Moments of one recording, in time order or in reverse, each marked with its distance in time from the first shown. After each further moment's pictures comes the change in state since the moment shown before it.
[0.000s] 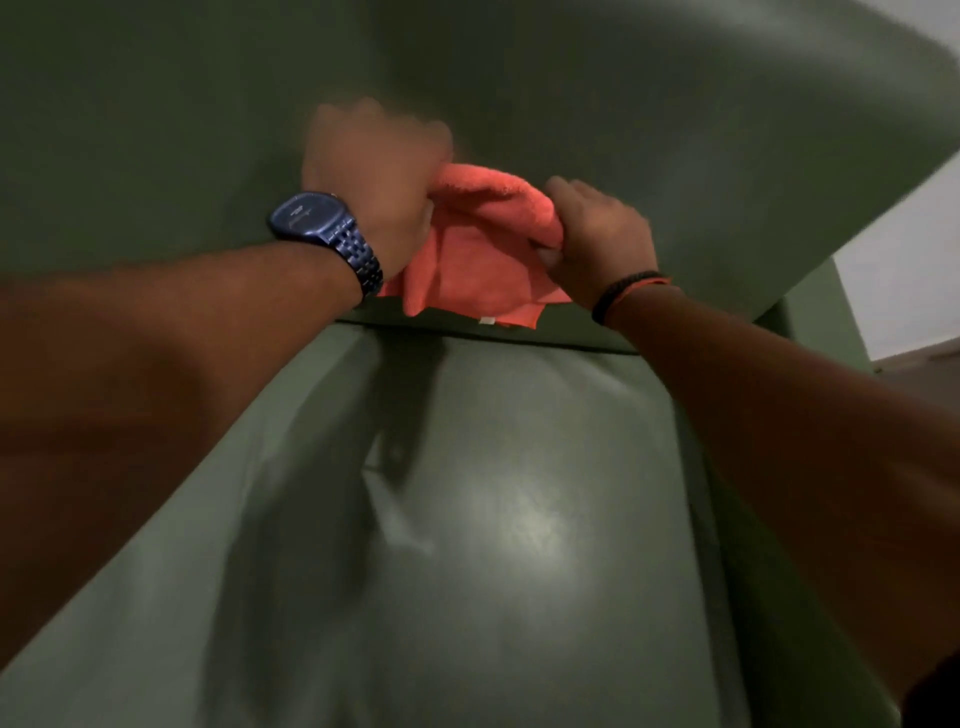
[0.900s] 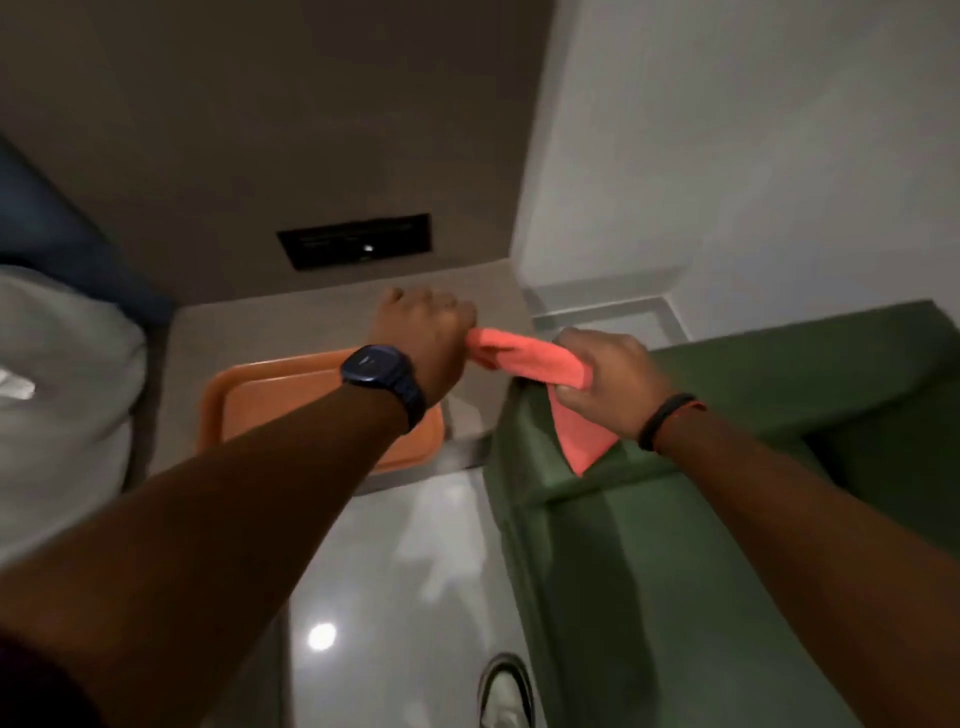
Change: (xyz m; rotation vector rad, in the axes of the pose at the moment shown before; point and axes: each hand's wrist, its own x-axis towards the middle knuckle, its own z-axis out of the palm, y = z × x) left_hand -0.651 -0.479 -0.506 0.522 0.024 -1.157; right_hand -0.066 -0.967 -0.053 0.524 -0.437 -1.370
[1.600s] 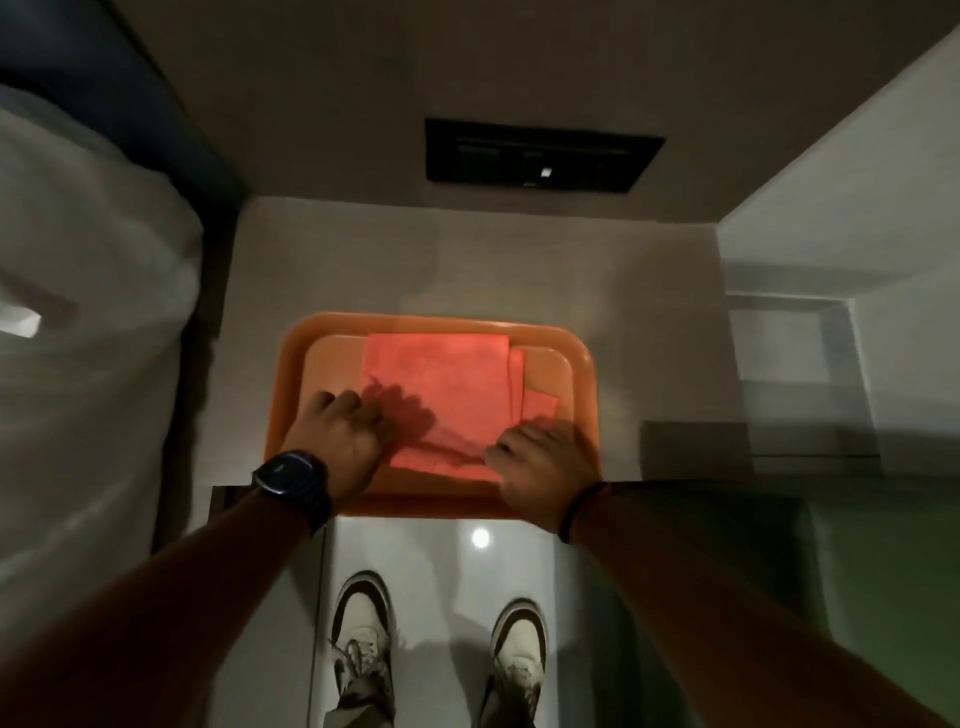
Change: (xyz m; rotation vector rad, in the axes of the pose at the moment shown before) left_hand -0.130 -0.259 0.179 0.037 -0.501 -0.095; right_hand 0.138 -0.055 0.305 -0.314 -0.364 -0.378
